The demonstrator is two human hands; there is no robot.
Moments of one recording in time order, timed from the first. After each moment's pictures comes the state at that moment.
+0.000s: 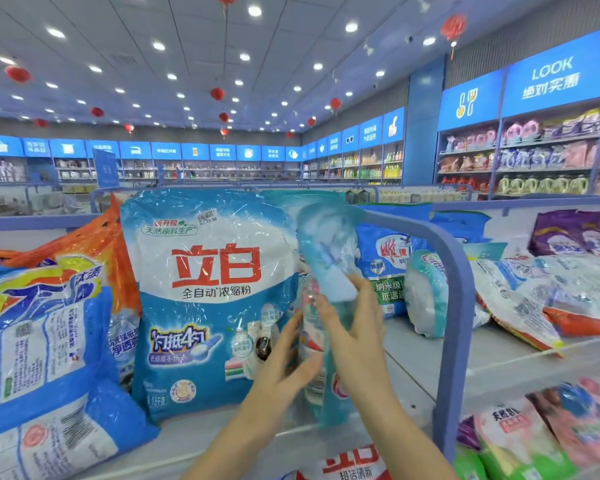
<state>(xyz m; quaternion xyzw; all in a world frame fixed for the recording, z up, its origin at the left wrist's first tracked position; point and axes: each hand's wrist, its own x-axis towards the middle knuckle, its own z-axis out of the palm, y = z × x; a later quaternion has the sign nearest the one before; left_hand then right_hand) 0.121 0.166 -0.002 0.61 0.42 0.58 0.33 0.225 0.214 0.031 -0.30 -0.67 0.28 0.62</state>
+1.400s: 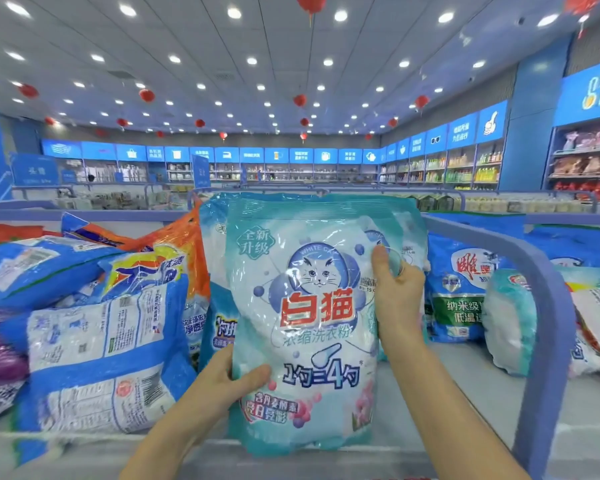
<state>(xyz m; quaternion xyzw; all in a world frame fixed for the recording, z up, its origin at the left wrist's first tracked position) 0.038 0.109 -0.001 0.43 0.53 0.65 0.33 0.183 0.278 0.070 -0.23 -0.56 0.41 0.68</state>
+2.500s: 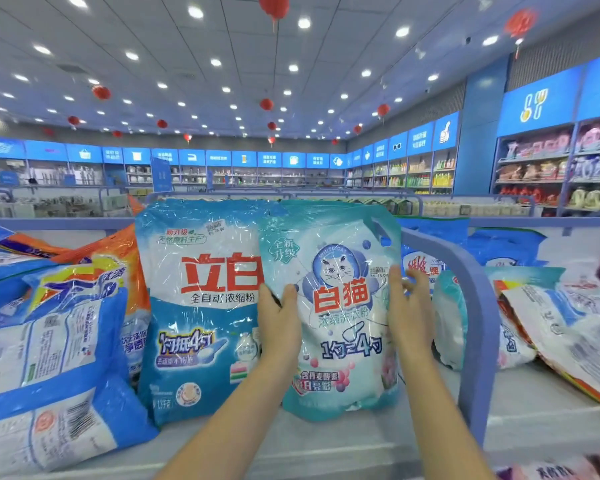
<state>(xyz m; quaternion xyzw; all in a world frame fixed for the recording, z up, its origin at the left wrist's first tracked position) 0.125 0.253 0.042 0.31 0.53 0.77 0.15 0.255 0.342 0.048 -0.46 -0.57 0.28 0.61</state>
